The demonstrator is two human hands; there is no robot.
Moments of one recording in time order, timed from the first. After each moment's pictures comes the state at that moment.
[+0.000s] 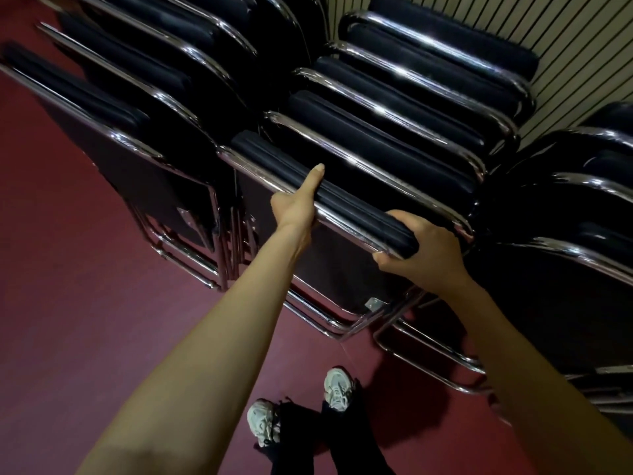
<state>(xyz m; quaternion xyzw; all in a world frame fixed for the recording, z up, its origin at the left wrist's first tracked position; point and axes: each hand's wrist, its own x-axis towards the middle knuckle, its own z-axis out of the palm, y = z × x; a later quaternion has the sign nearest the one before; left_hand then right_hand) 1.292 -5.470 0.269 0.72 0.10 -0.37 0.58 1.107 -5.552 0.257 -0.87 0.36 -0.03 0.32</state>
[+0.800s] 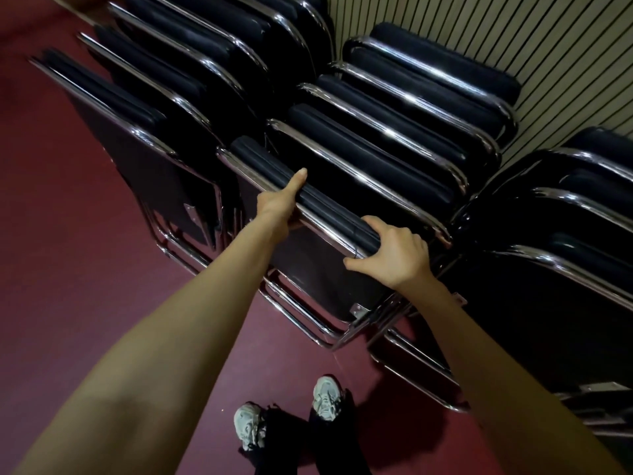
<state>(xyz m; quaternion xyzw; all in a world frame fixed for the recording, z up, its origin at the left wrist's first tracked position) 1.299 -5.453 0.271 0.74 0.10 -0.37 0.55 1.116 -5.529 0.281 -0.89 0.38 0.07 0.24</state>
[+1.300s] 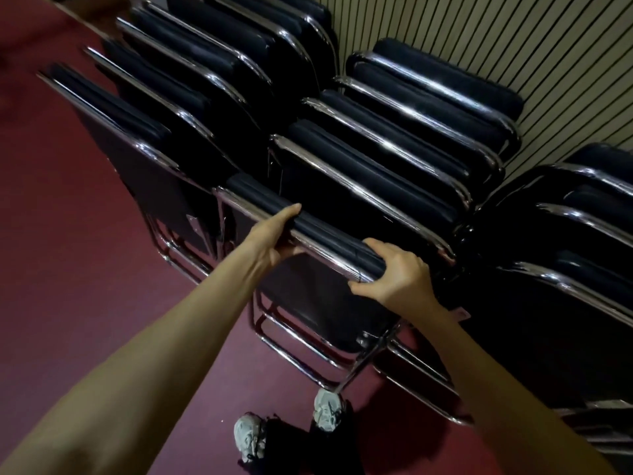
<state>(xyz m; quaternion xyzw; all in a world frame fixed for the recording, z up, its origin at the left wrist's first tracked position) 1.310 -5.434 0.262 0.65 0.12 -0.48 0.57 1.113 -5.525 0.278 -0.88 0.37 0.04 0.30</state>
